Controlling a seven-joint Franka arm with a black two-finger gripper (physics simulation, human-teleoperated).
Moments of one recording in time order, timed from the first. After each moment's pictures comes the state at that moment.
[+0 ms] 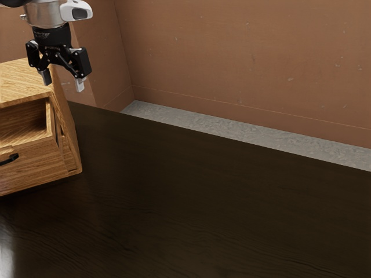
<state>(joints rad) 0.04 -0.16 -0.01 -1.58 0.10 1.38 -0.12</state>
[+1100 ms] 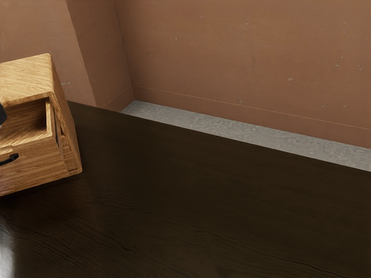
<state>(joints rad) 0.29 -0.86 -0.09 -2.16 0.04 1.29 -0.14</state>
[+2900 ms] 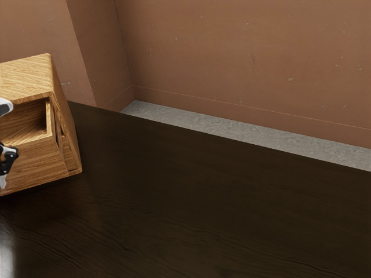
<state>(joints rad) 0.37 -0.82 0.00 -2.53 0.03 1.69 -0.34</state>
